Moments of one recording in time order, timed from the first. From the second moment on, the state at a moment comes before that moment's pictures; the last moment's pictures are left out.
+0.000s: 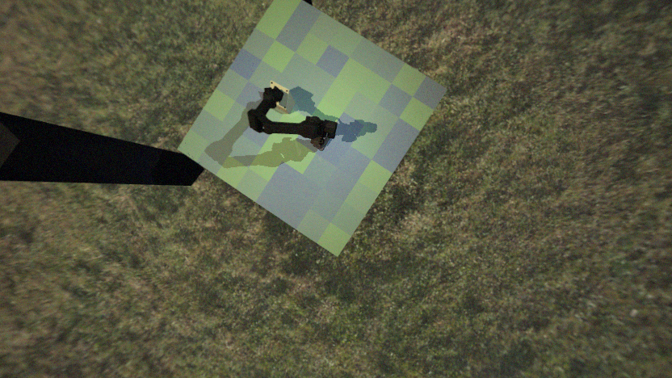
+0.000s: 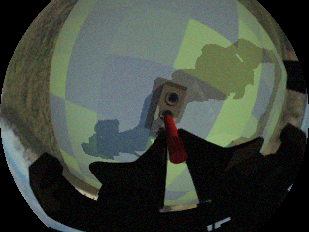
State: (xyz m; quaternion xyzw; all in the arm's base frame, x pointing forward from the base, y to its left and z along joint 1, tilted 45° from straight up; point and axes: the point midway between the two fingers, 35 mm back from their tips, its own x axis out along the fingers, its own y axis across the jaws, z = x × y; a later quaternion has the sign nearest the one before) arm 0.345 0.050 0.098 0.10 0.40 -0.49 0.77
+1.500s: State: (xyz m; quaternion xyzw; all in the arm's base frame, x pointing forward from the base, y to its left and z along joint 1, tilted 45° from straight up) arm 0.351 0.039 0.089 0.10 0.40 -0.49 0.77
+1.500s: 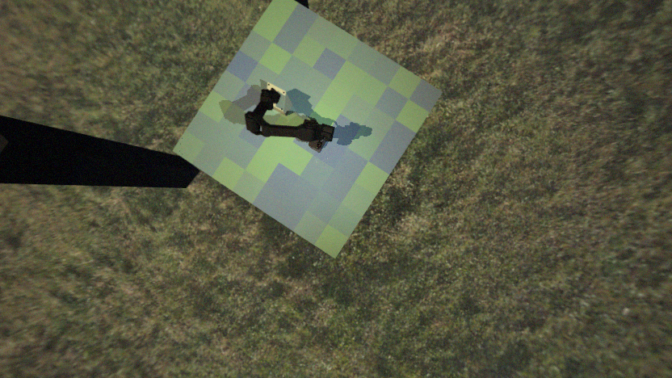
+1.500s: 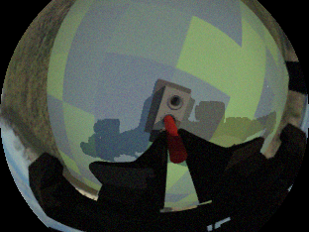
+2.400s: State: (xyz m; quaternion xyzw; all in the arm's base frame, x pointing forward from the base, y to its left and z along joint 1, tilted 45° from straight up) arm 0.351 0.038 0.088 0.11 0.40 -0.49 0.77
